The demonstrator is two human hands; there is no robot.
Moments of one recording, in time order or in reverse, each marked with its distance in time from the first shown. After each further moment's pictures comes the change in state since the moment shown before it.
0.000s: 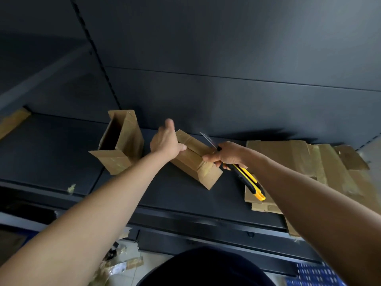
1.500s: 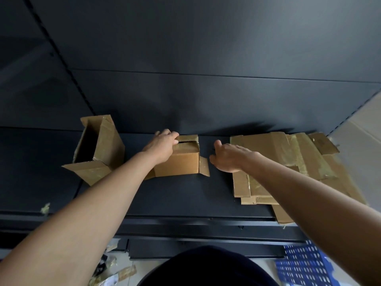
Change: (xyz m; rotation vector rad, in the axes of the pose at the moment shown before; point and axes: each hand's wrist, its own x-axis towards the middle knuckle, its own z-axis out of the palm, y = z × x) left_hand 0.036 -0.008 0.037 0.147 -0.184 0.443; right_hand -0.043 0.004 -0.006 -0.707 0.180 0.070
